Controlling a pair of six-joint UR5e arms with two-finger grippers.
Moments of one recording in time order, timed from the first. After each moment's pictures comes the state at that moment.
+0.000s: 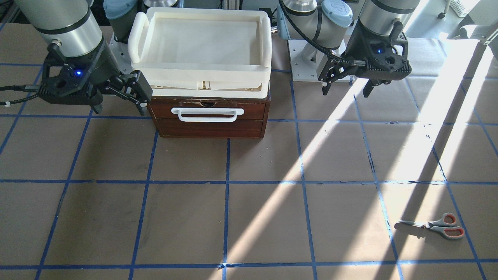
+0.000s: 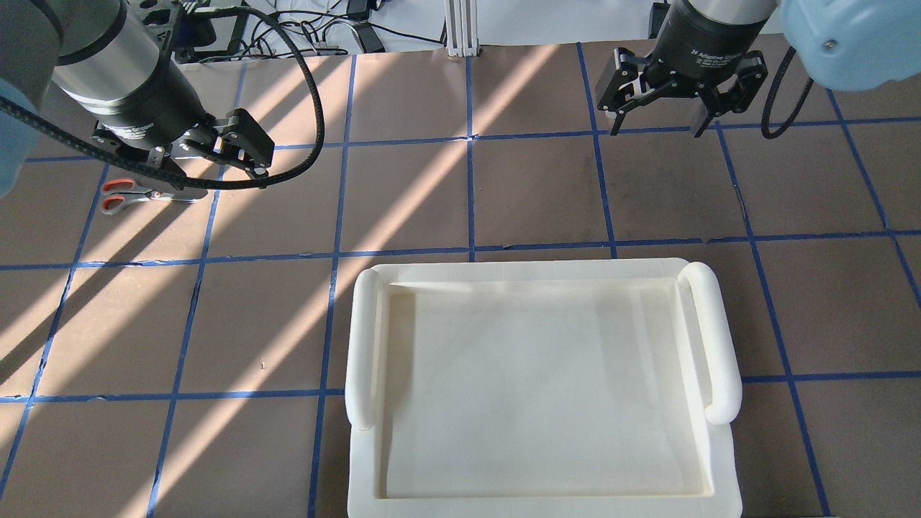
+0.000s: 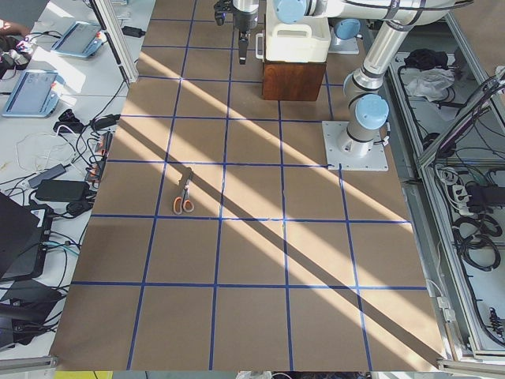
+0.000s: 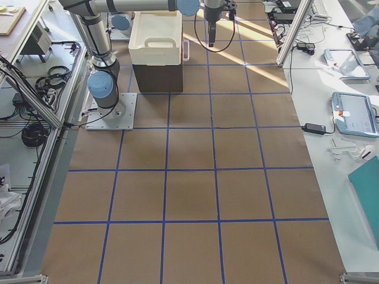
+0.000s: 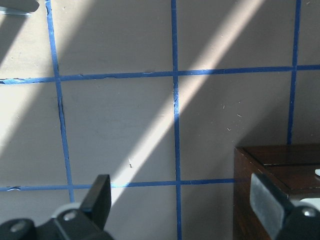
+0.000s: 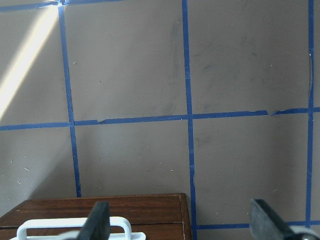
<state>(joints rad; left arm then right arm) -1.54 -1.50 -1.61 -1.56 1.57 0.06 1.60 -1.50 1.48 -1.59 -1.52 0.08</state>
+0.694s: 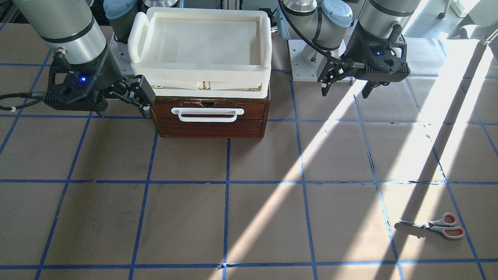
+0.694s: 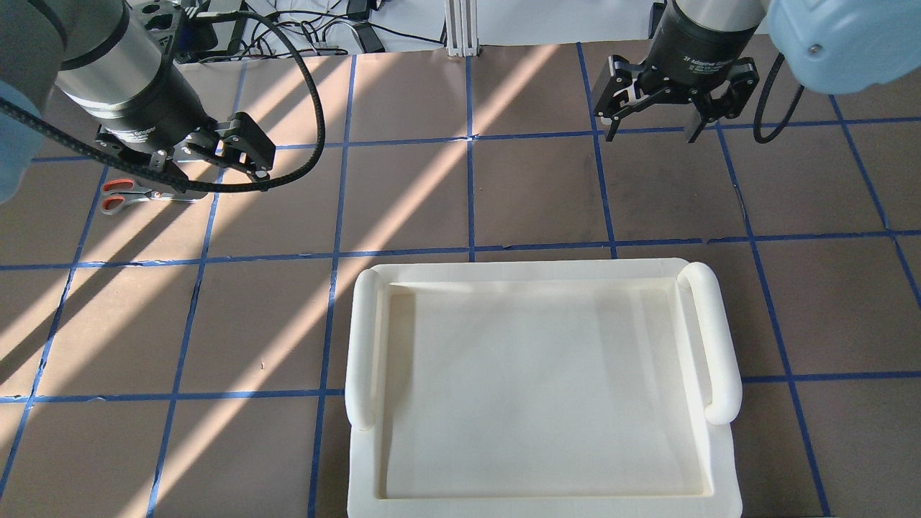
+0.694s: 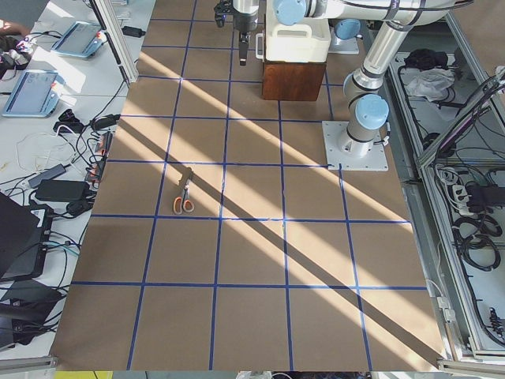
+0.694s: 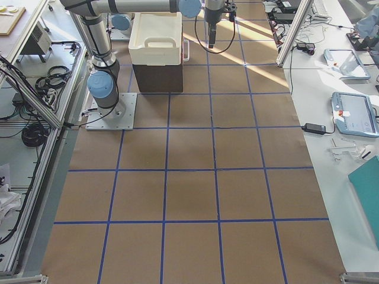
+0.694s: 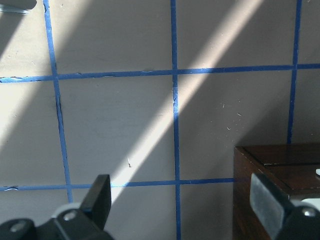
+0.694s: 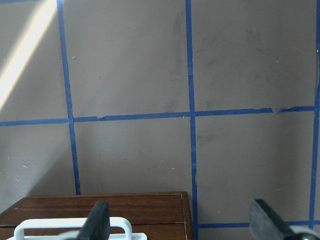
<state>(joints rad) -1.53 -1.50 -1.62 -1.55 1.56 0.07 1.61 -1.48 1.48 -1.59 -1.52 0.07</state>
